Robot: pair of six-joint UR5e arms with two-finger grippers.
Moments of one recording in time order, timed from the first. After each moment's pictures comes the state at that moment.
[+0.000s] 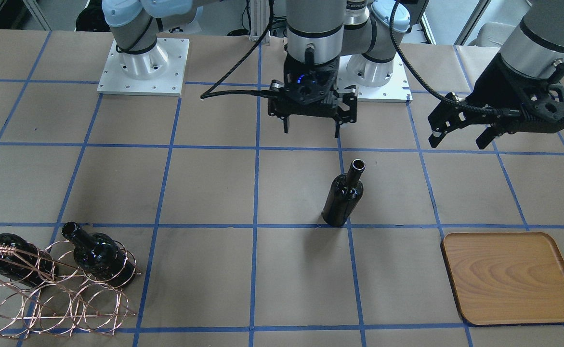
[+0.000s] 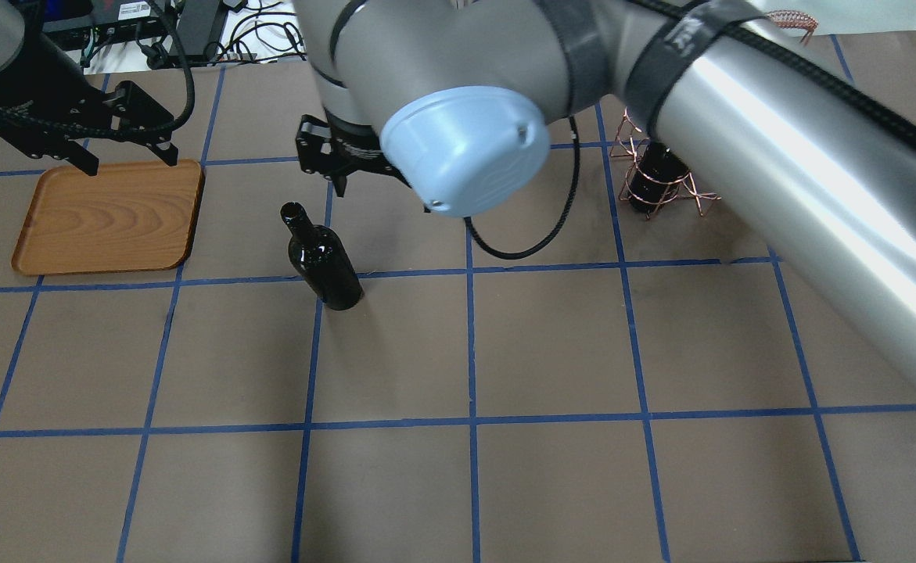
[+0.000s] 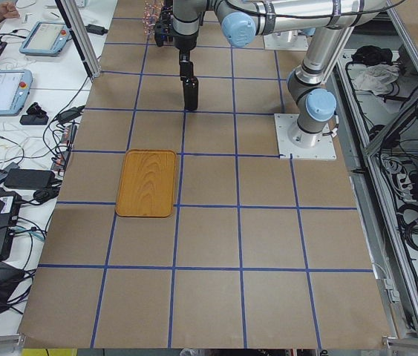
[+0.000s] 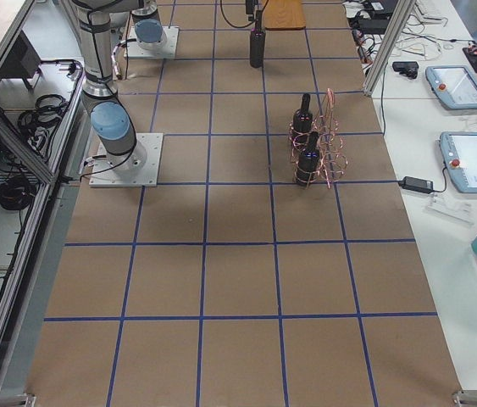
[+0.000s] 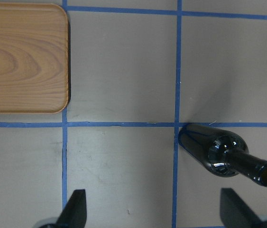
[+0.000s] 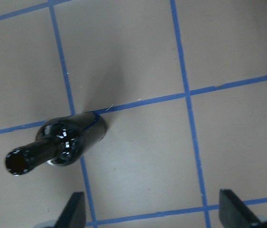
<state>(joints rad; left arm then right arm) -1.35 -1.57 -1.58 -1.48 1.48 0.21 2.04 -1.33 1.35 -1.71 -1.52 0.65</state>
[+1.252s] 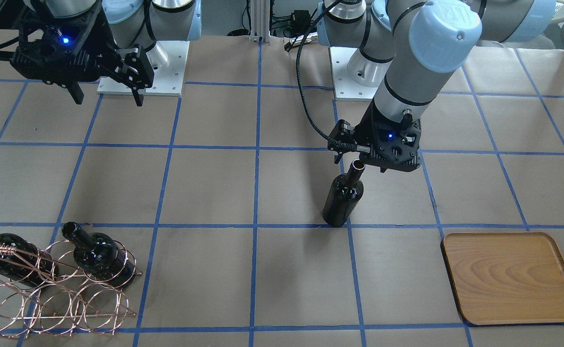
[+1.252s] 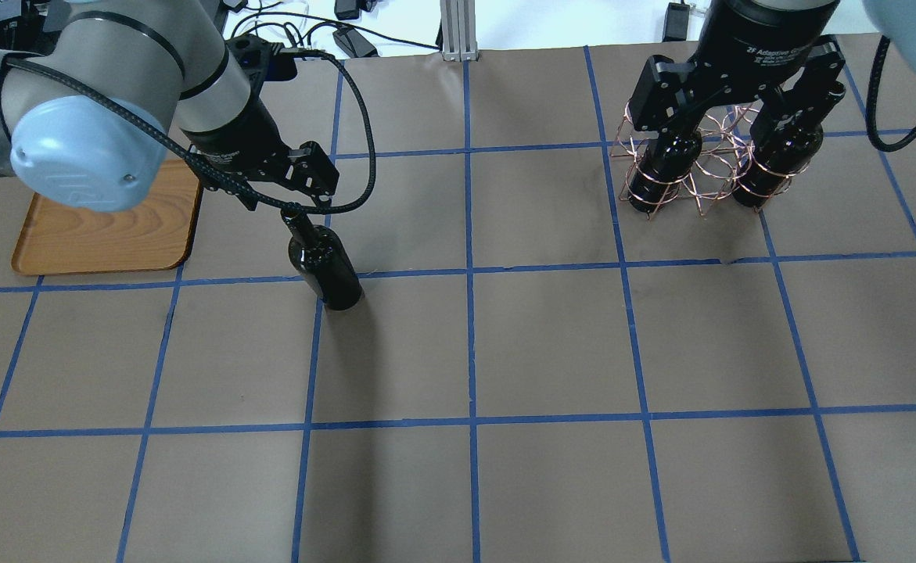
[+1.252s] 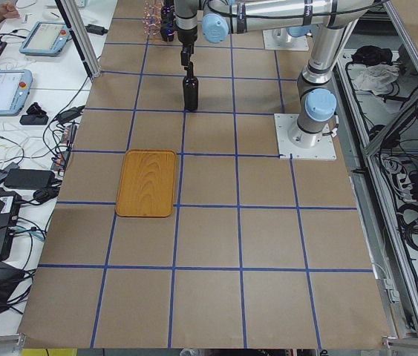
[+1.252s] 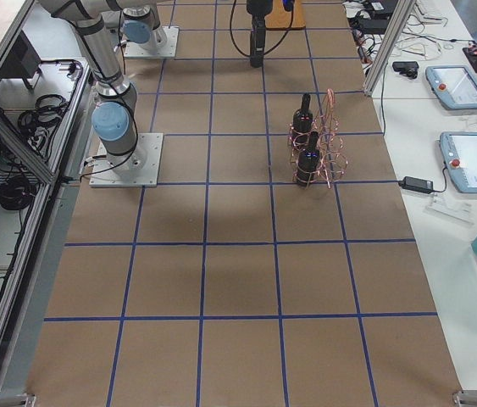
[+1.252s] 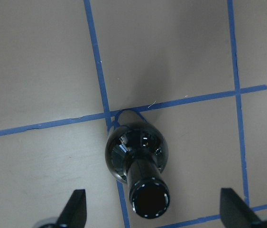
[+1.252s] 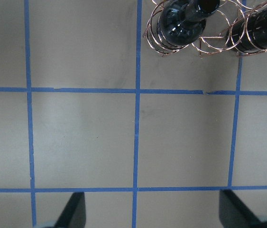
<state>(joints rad) -1.61 -1.68 -1.66 -1.38 1.51 0.11 1.62 -1.56 1.43 -1.47 -1.63 0.02</state>
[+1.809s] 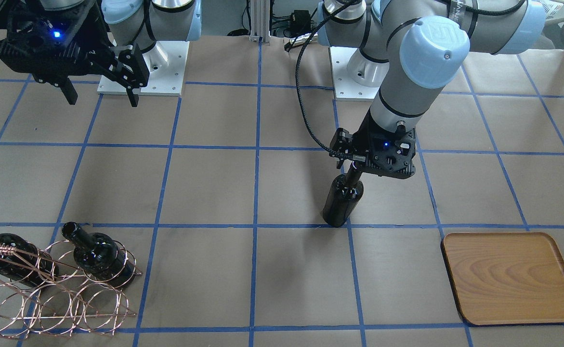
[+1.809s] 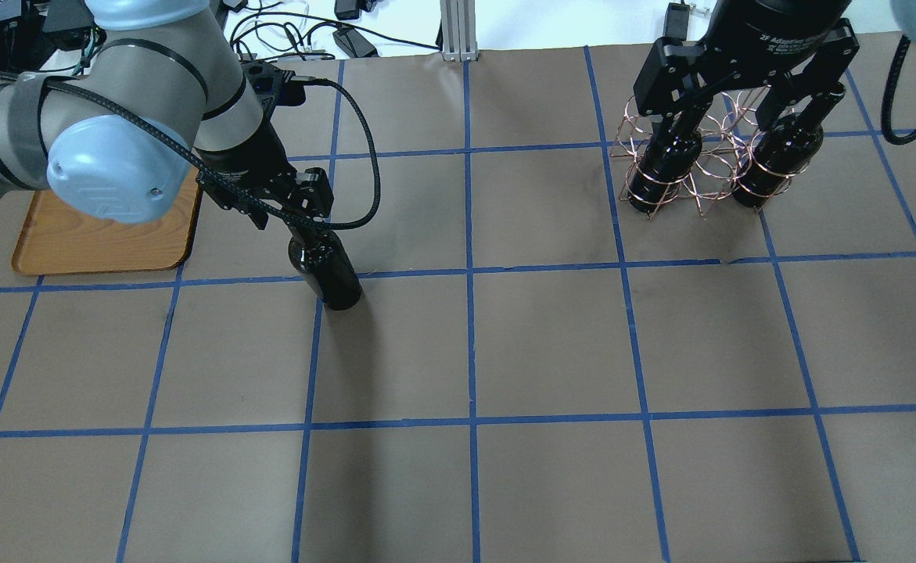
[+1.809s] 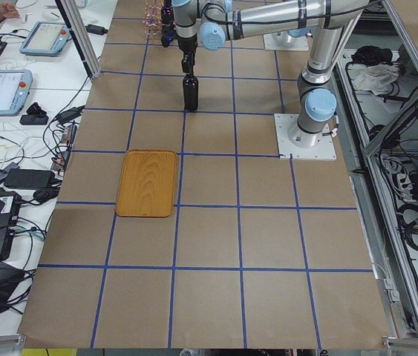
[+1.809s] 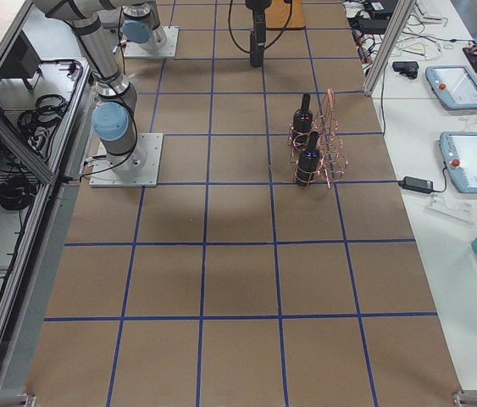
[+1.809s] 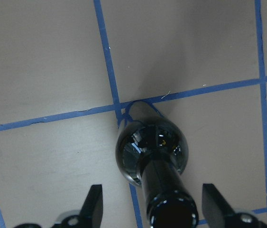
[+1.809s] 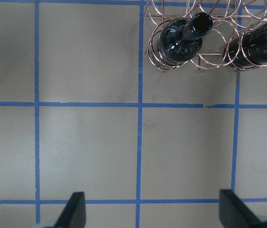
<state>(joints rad) -1.62 -1.70 -1.69 -1.37 1.55 0.11 1.62 -1.59 1.44 -1.51 -1.61 0.02</state>
